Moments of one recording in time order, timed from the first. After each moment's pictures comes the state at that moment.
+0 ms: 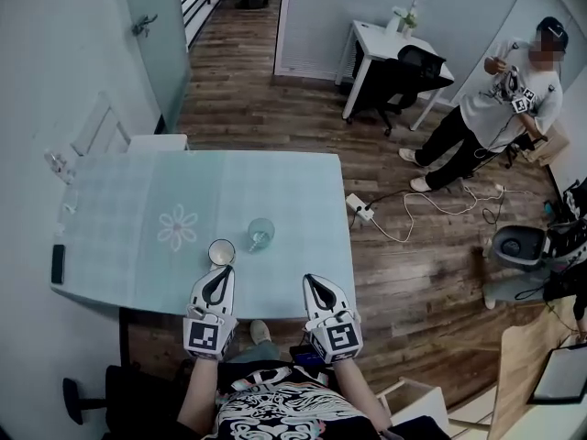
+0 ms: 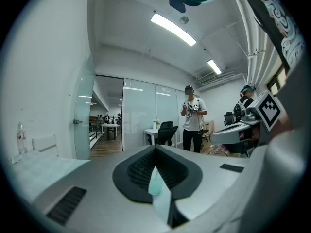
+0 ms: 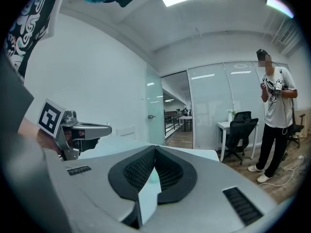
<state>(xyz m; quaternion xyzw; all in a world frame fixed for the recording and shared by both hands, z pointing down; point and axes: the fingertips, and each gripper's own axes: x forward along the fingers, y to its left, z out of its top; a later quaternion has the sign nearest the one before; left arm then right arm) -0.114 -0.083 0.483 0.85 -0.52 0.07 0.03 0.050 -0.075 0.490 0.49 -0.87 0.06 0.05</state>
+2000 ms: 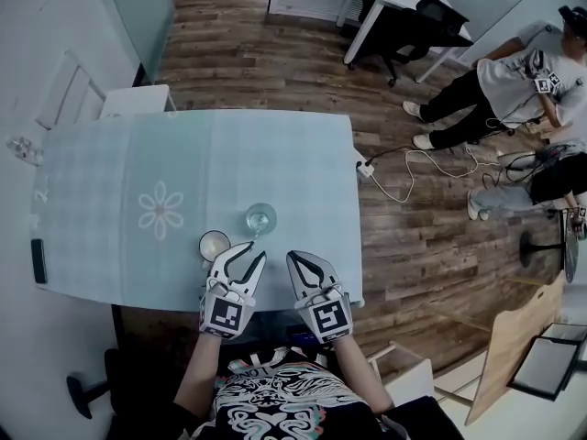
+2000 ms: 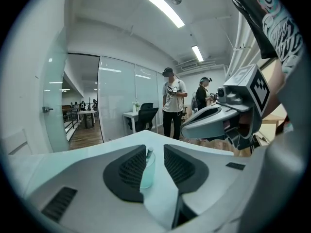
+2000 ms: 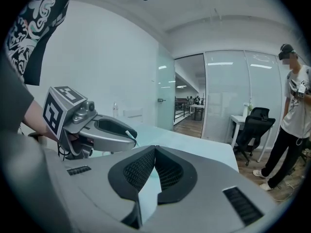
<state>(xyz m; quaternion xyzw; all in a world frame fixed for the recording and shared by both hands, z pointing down) -0.057 -0.138 0.565 0.90 -0.40 0.17 0.05 -0.002 -0.131 0.547 0.42 -0.89 0.06 0.15</state>
